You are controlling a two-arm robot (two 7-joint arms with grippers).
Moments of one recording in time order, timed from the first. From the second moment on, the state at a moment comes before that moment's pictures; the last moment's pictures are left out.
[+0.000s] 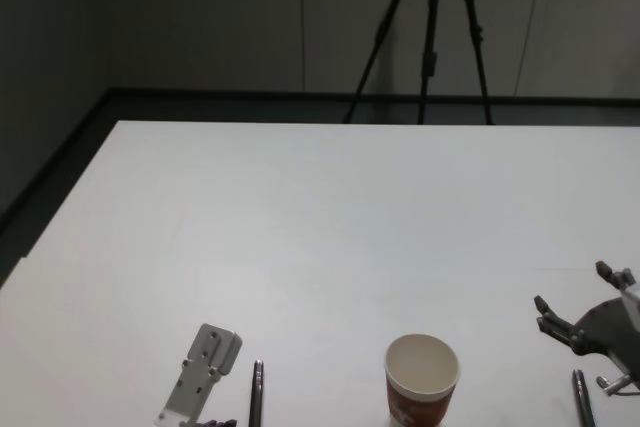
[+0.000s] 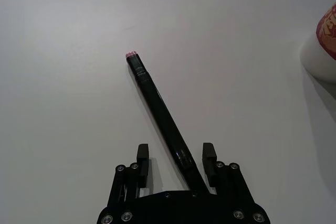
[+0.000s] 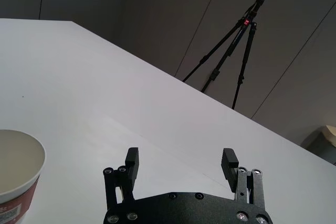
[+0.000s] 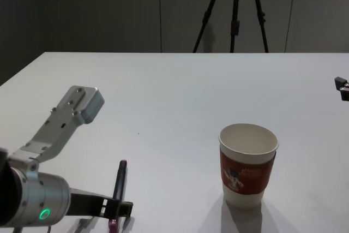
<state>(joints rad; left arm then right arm) -0.21 0.17 0.23 -1.25 -0.03 0.62 -0.30 0.20 0.60 -0.45 -1.41 0.25 -0.12 -0.03</state>
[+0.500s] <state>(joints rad) -0.20 0.18 0.23 -1.28 -0.01 0.61 -0.30 0.20 0.60 -0.45 -1.41 0.25 -0.12 -0.03</state>
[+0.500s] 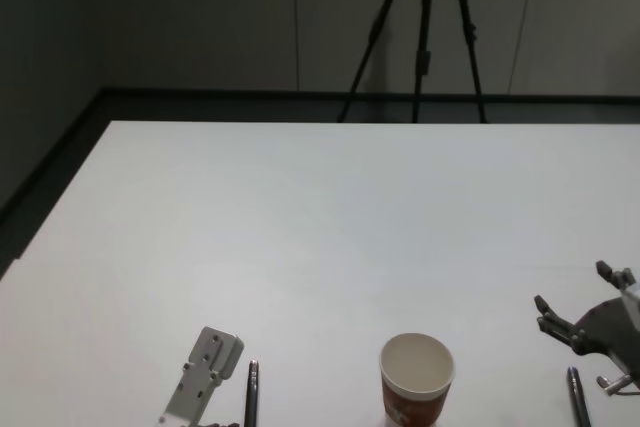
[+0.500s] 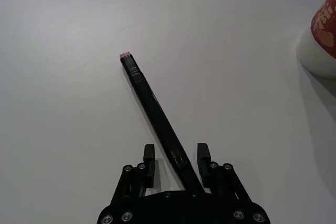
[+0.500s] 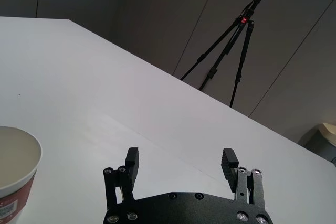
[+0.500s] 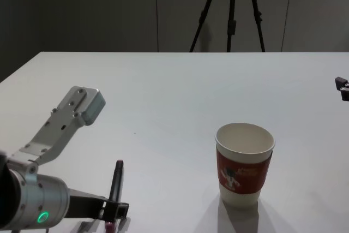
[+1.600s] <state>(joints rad) -0.18 0.20 0.20 -1.35 0.02 0.55 -0.30 0.20 0.60 -0.45 -1.41 0.25 -0.12 -0.03</state>
